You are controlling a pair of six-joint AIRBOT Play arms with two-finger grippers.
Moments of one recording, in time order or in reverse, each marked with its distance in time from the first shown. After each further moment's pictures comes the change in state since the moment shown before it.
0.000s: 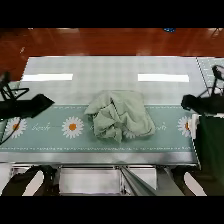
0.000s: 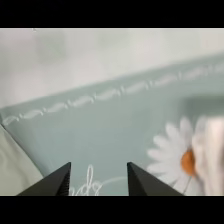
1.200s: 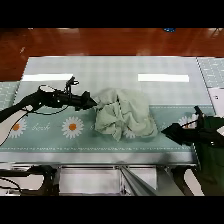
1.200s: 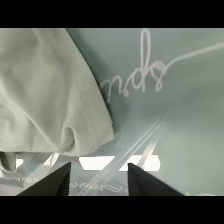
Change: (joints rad) left arm -0.333 -0.748 0.245 -0.632 0.034 0.459; right arm -0.207 0.055 -0.410 0.512 0.147 -0.334
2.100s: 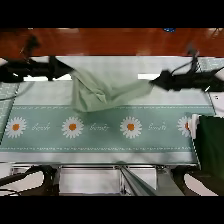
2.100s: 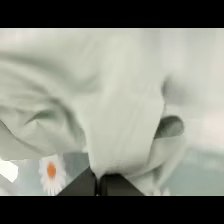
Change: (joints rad) left arm 0.280 0.220 0.342 0.012 -0.237 -0.075; right arm 0.360 -0.360 0.785 0.170 -0.134 0.005
